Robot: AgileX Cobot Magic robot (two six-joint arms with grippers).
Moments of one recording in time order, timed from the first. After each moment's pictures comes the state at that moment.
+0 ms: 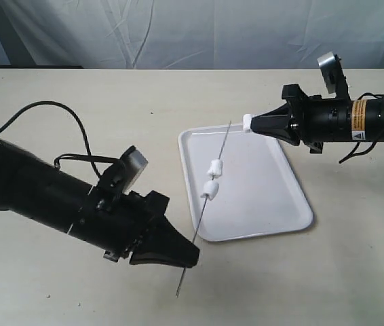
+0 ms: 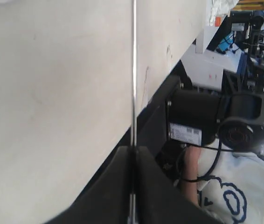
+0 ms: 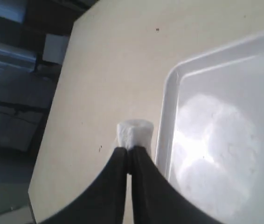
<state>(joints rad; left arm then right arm) -0.46 1.76 -0.65 -1.54 1.07 0.99 0.00 1.98 -0.92 -1.44 -1.03 1.81</state>
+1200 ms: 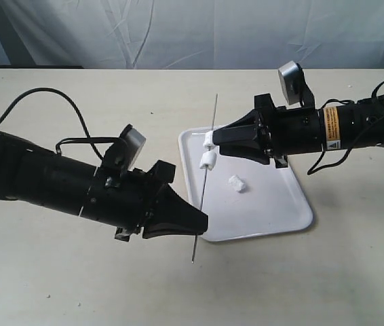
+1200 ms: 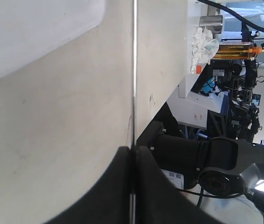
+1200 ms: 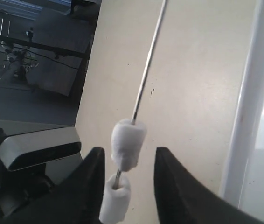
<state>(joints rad) -0.46 1.75 -0.68 -1.68 1.02 1.01 0.13 1.98 -0.92 -1.49 -1.16 1.91</state>
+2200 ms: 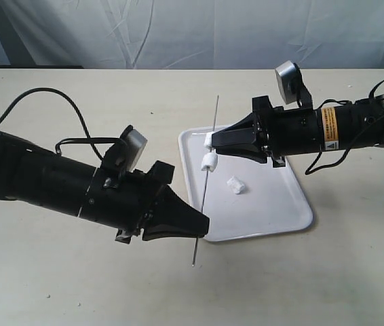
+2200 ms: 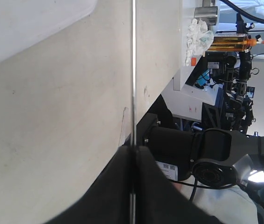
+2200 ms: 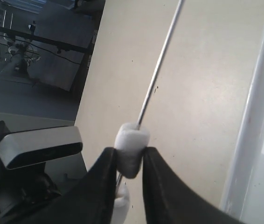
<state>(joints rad) -0.46 1.75 -0.68 -1.67 1.06 1.00 0.14 1.98 -0.92 -1.49 -1.17 1.88</state>
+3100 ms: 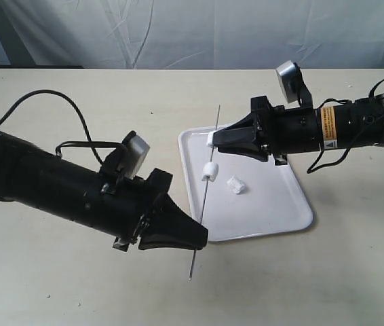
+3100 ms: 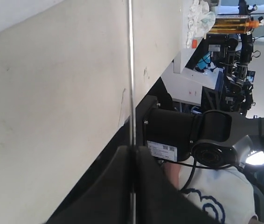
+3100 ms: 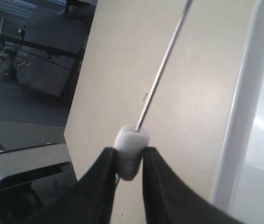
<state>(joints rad) -0.46 1.75 -0.68 -1.60 1.10 0.97 0.14 1.98 -0.93 -1.48 -1.13 1.87</state>
